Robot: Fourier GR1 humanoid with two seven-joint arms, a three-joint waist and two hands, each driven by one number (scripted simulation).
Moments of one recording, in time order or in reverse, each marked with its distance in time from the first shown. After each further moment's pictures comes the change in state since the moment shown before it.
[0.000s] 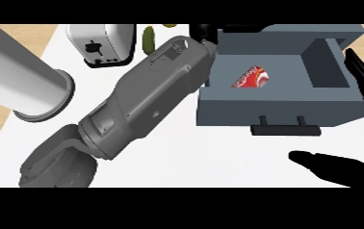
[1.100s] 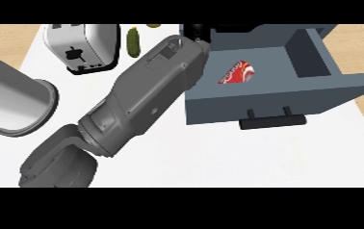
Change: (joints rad) left arm -0.002 0.000 0.015 0.070 -0.047 -0.042 0.027; right arm 0.368 0.003 -0.505 -0.157 -0.997 0.155 0.170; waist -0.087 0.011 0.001
